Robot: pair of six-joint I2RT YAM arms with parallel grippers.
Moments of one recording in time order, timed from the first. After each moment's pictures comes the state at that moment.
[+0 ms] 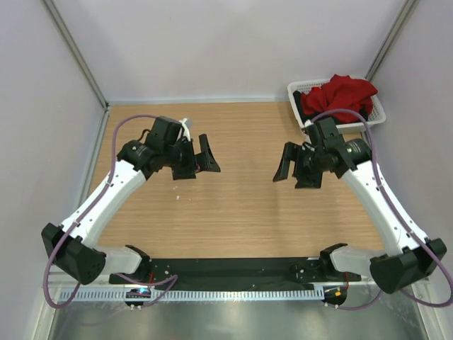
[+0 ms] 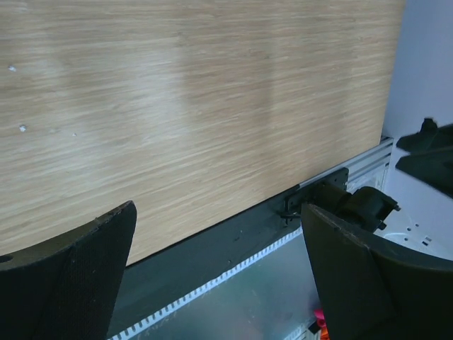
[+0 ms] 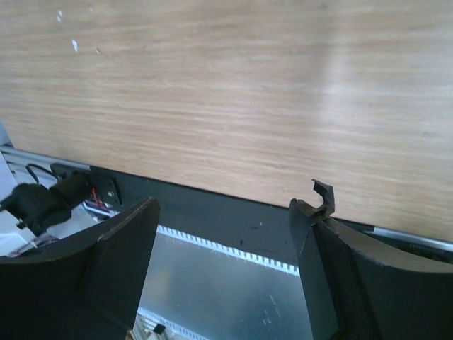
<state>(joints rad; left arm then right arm) -0.51 1.30 1.31 -0.85 0.29 -0.69 0.35 1.17 1.28 -1.17 -0.24 0.57</state>
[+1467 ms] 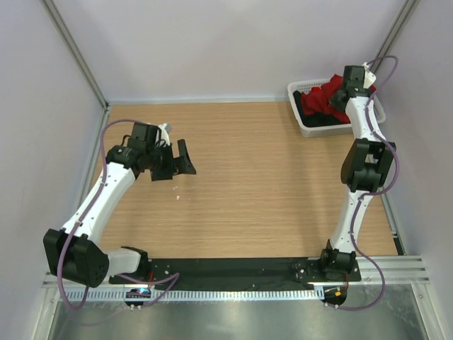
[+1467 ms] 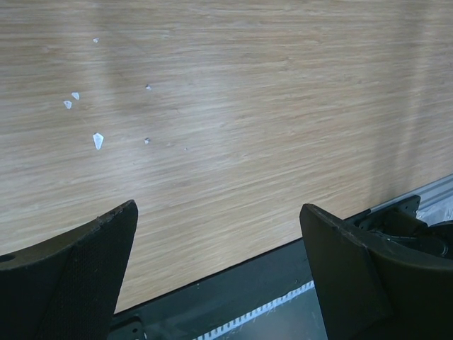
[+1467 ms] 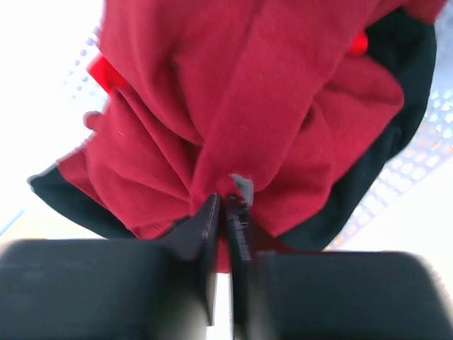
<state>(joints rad) -0.26 1.27 1.17 -0.84 0.31 -0.43 -0.15 2.20 2.06 -0.58 0.21 0.55</state>
